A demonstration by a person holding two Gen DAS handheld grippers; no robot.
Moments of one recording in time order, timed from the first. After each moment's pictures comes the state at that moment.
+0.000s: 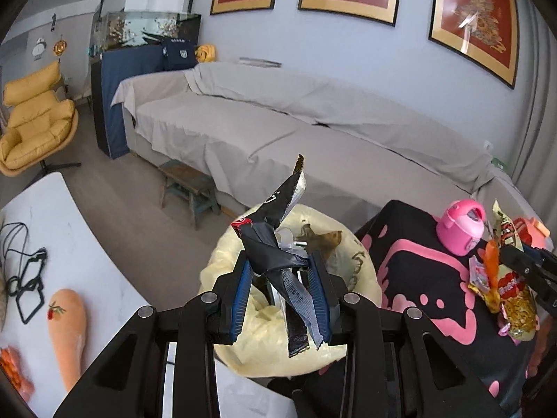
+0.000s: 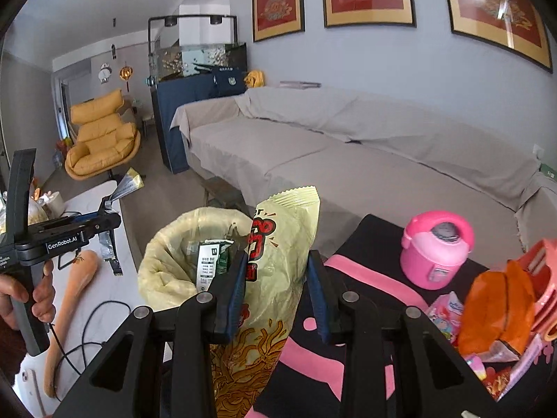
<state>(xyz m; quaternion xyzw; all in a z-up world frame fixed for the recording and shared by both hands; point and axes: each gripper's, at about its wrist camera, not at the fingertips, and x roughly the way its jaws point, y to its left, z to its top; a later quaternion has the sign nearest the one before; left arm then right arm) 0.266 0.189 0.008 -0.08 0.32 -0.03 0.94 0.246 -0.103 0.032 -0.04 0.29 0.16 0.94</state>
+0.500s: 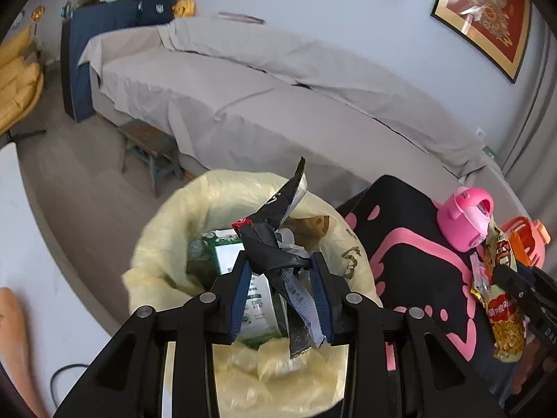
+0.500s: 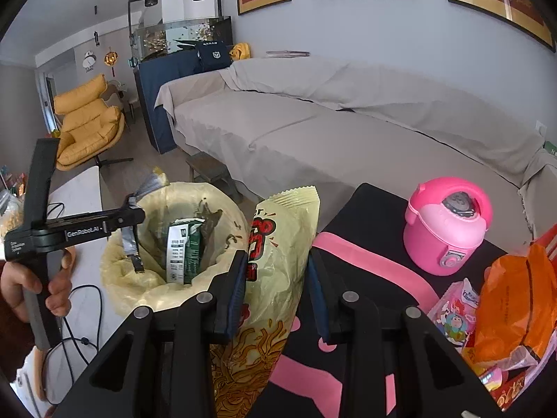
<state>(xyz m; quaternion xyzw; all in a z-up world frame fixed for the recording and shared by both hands) 0.366 0.163 -0.058 -0.12 0.39 -0.09 0.91 0.303 -0.110 -0.015 -0.04 0.34 0.14 0.93</state>
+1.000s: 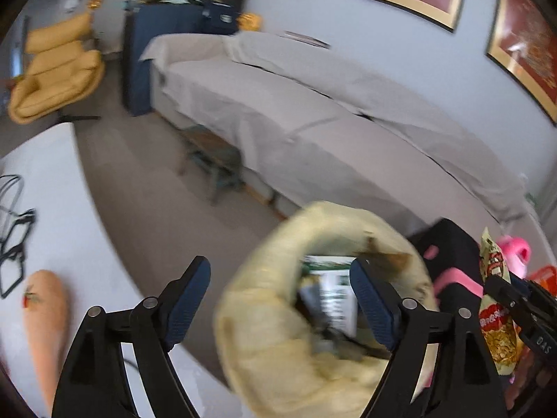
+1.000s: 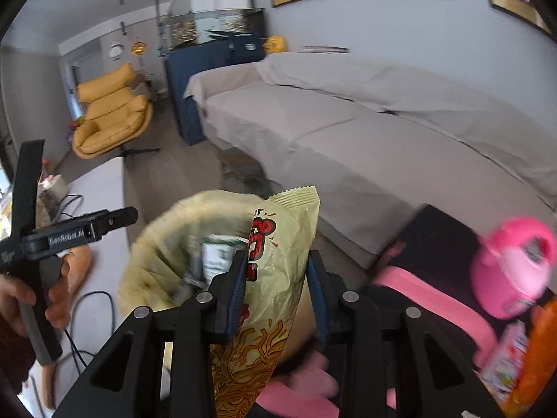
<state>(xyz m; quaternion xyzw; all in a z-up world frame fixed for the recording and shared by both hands) 0.343 0.250 -0.048 -0.15 0.36 0.05 0.92 0.359 -0.025 -0.029 -0.04 0.35 0.22 0.91</state>
